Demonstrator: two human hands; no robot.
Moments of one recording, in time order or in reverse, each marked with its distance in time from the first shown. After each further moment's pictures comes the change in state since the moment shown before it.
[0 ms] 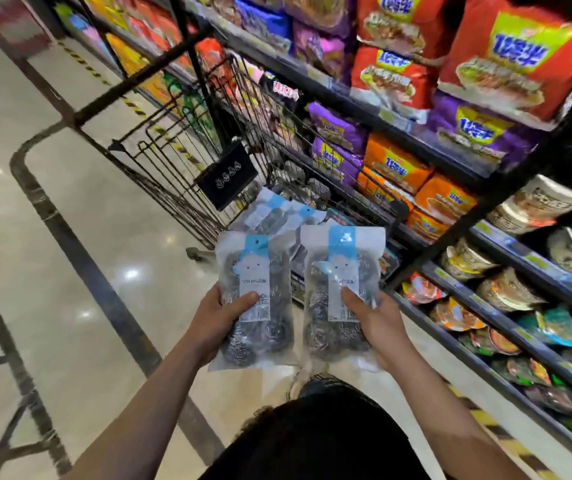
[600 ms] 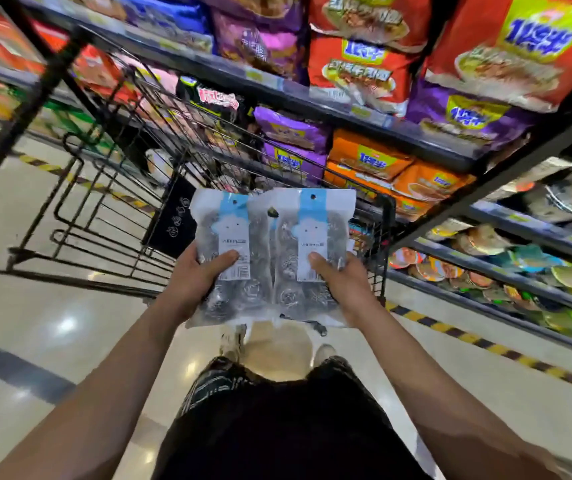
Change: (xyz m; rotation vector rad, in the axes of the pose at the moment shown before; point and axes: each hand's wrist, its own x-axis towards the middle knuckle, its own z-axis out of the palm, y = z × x) left_hand 0.262 0.138 -0.059 0.240 -0.333 0.003; right_hand 0.155 -0.057 0.144 0.087 0.308 0.032
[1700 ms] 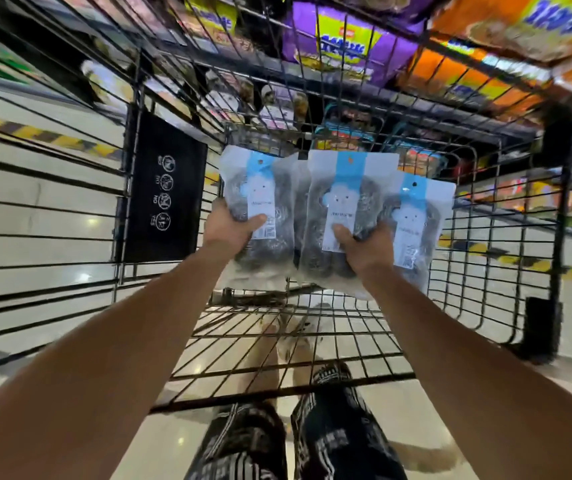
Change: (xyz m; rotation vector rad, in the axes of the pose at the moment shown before) left_hand 0.284 -0.135 -0.050 0.676 0.074 -0.293; right_hand 0.212 0.161 0.116 -0.365 0.346 0.354
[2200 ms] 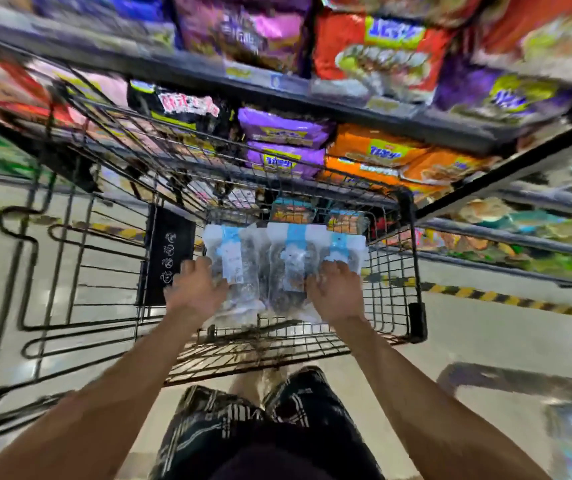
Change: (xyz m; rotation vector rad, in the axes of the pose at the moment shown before) left_hand -0.149 0.057 -0.085 0.674 0.039 0.257; right_hand -0.151 -0.072 -0.103 -0.566 0.078 -0.377
